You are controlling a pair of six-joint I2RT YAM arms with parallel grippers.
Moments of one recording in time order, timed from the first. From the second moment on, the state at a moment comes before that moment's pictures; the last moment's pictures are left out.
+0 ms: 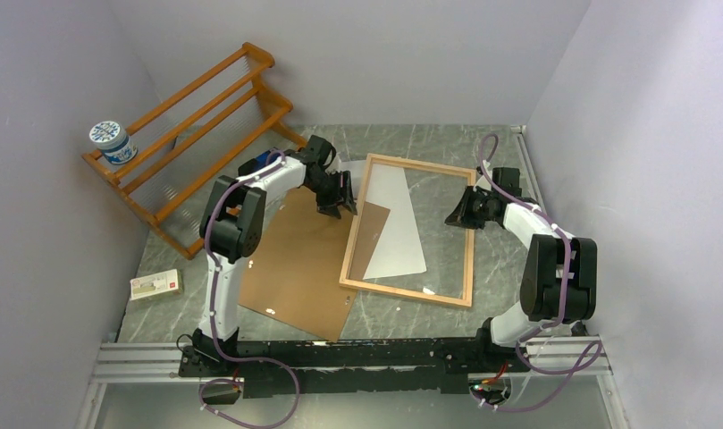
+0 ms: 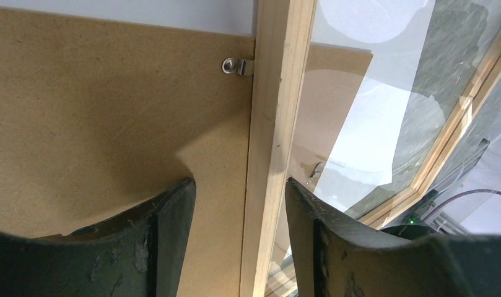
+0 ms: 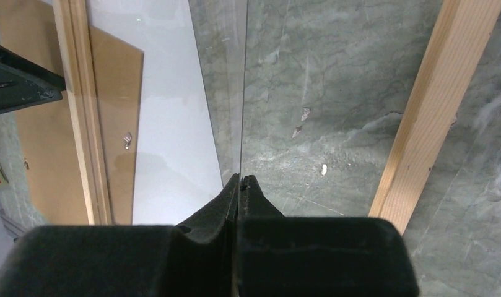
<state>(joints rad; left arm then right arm) -0.43 2.20 1.68 -0.62 0.47 -0.46 -0.10 1.54 0.89 -0.31 -0.49 0.26</state>
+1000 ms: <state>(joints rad) -0.44 2.20 1.66 -0.59 0.49 -0.47 -0.10 1.54 0.89 -0.32 -0.47 0.32</state>
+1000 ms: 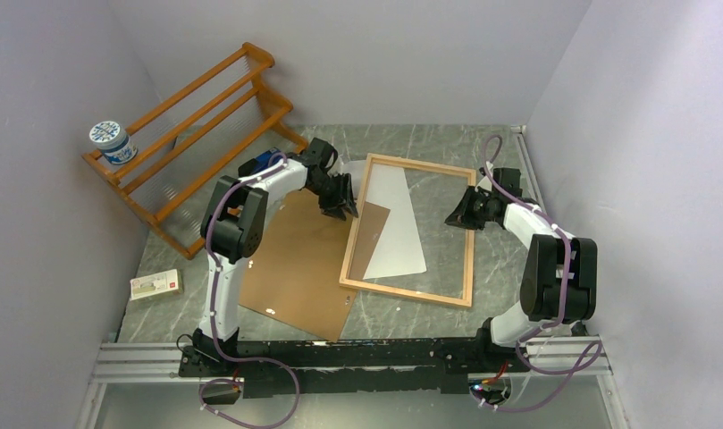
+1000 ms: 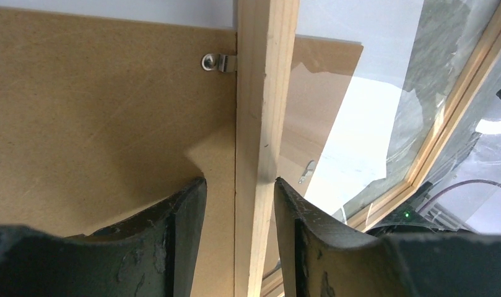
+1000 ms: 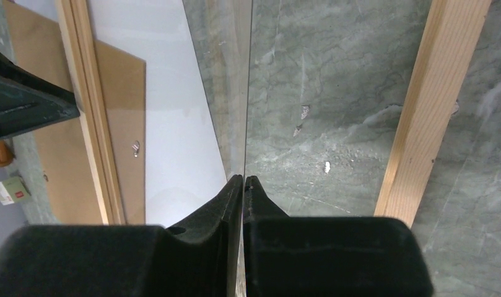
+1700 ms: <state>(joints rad) -0.45 2.20 1.64 -0.56 0.52 -0.49 -0.10 1.37 0.80 -0.14 -0.67 0.41</state>
